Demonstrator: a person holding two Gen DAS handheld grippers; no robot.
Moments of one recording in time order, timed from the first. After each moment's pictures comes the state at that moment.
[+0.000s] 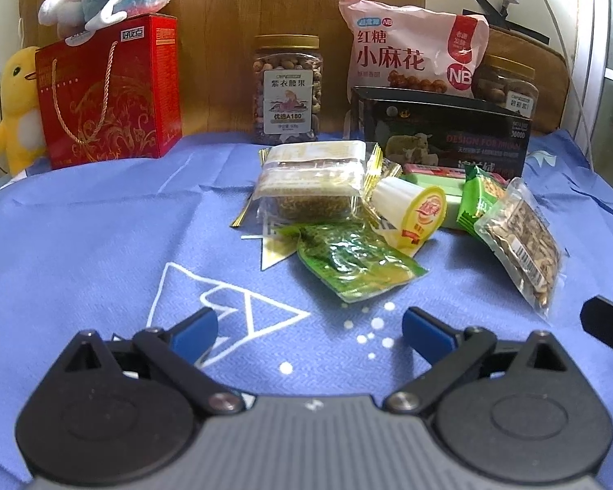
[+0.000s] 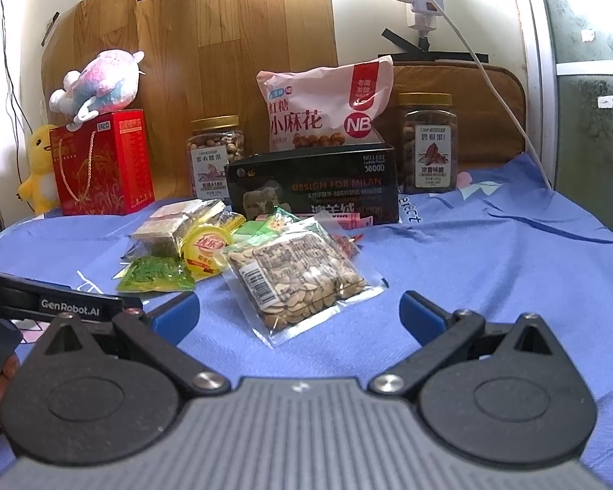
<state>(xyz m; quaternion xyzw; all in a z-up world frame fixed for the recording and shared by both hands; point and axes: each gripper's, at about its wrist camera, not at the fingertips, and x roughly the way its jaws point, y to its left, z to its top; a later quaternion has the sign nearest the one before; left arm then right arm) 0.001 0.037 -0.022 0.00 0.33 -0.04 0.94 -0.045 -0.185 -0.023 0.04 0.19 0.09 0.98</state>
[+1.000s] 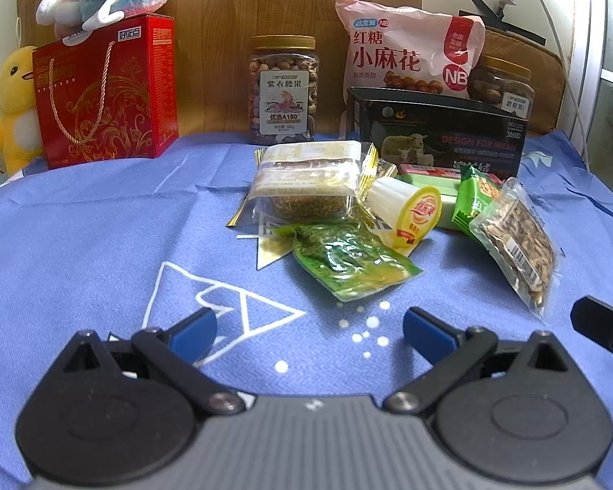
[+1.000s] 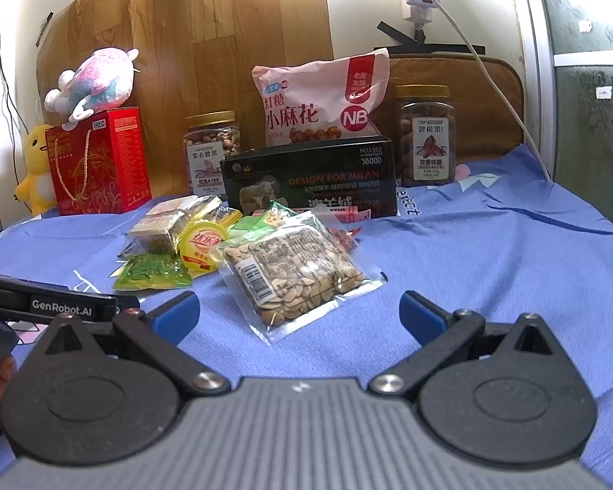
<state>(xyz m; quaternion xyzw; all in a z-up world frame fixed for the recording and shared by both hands) 0.000 0.035 -0.023 0.00 0.33 -0.04 0.94 -0.043 -0.186 -0.025 0.04 0.20 0.09 0.97</state>
